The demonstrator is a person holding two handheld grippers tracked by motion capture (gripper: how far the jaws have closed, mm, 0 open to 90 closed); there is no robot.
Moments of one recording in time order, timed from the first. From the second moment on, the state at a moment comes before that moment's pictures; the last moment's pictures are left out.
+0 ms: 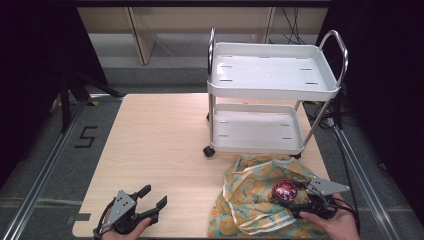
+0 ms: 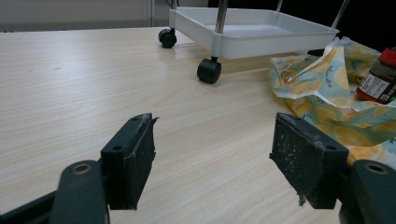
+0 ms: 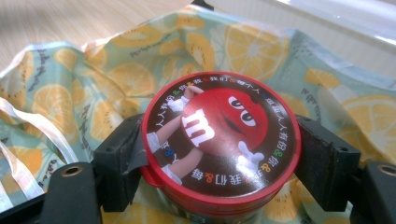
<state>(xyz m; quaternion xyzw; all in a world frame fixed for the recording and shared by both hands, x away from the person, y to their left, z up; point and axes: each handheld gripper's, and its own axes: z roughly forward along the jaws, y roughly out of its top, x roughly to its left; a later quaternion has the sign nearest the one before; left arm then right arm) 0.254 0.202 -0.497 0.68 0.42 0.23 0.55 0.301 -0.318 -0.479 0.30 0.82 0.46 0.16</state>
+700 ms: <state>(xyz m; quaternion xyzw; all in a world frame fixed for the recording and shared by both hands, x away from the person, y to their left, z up) 0.255 0.202 -0.498 0.68 0.42 0.23 0.55 0.305 -0.316 -0.468 0.29 0.81 0.48 0.16</state>
